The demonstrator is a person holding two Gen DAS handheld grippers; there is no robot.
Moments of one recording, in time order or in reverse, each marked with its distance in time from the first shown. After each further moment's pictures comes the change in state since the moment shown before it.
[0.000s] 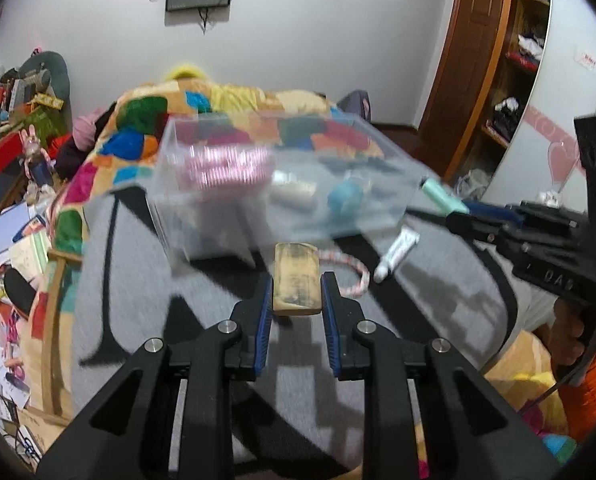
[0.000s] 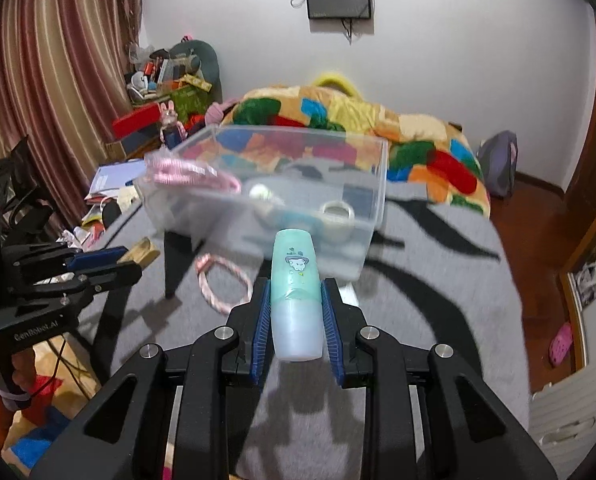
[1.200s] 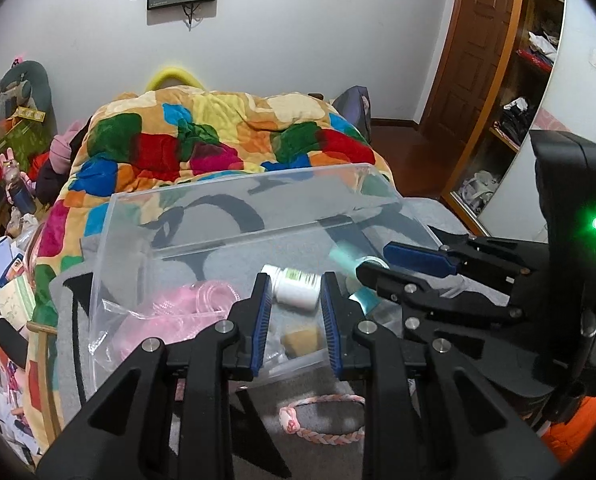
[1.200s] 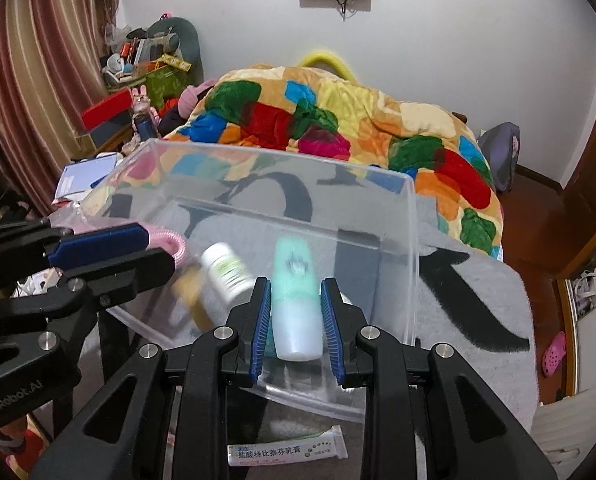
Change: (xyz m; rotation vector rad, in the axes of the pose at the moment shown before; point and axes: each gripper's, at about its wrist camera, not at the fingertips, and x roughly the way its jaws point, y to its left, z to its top) left arm 0.084 -0.004 0.093 0.029 0.051 -0.004; right arm 0.106 -0.016 0.076 -0.001 0.110 -0.044
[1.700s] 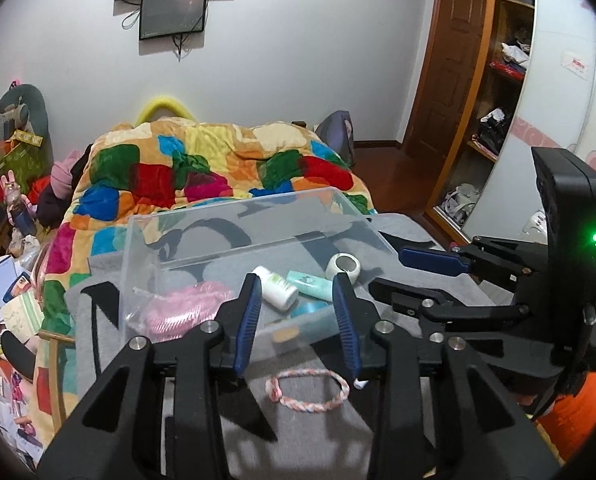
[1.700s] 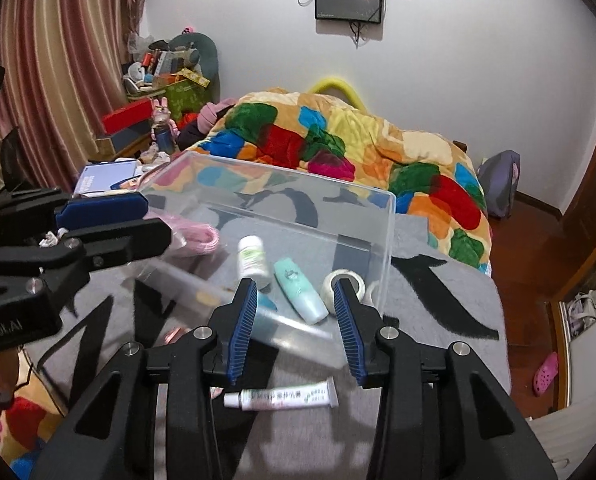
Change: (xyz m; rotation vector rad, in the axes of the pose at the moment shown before) left arm -0.063 -0.015 -0.012 0.043 -0.099 -0.039; right arm -0.066 0.008 -0.023 -0.060 -0.091 0.013
